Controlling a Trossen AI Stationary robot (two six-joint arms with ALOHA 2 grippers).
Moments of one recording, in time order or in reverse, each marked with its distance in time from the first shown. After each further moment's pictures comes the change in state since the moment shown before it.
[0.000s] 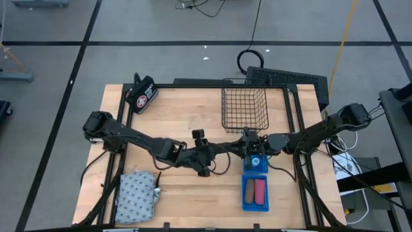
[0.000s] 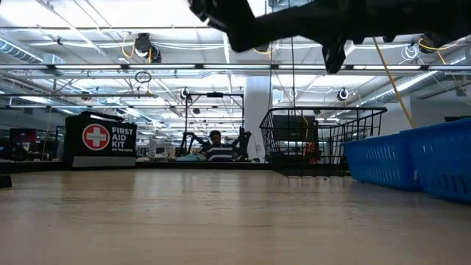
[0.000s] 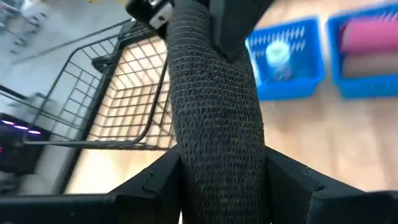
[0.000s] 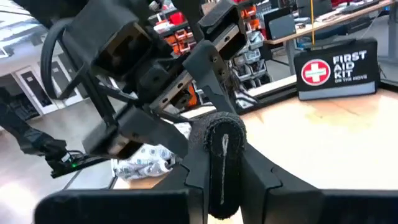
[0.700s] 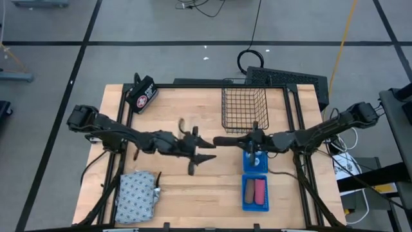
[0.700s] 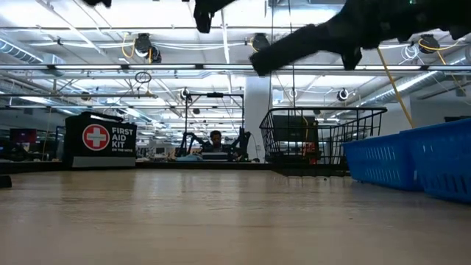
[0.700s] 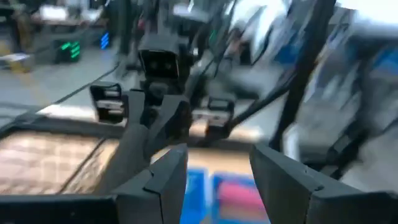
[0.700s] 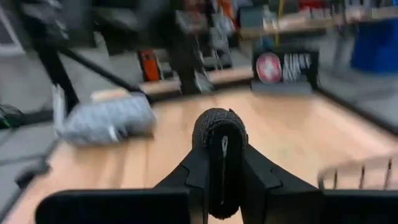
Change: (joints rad) left arm 0.097 -0.219 -0.521 1.018 0.456 -0.174; right arm 0.028 -0.192 -0.008 -0.240 0.092 -0.143
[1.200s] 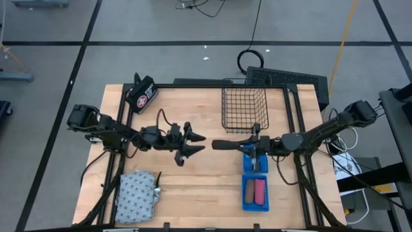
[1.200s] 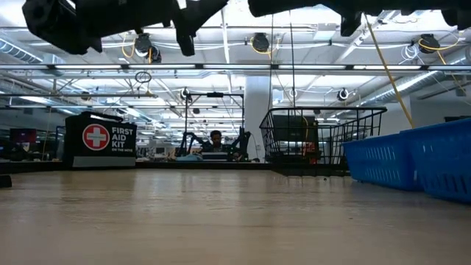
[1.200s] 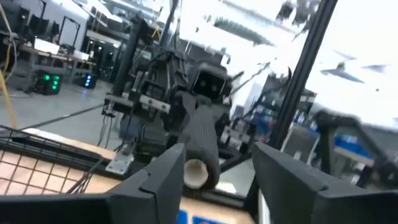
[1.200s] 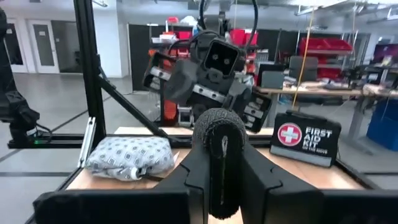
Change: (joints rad) left arm 0.071 -0.007 -0.296 0.576 0.094 -0.156; right arm 0.083 0.019 0.004 0.250 -0.007 -0.242
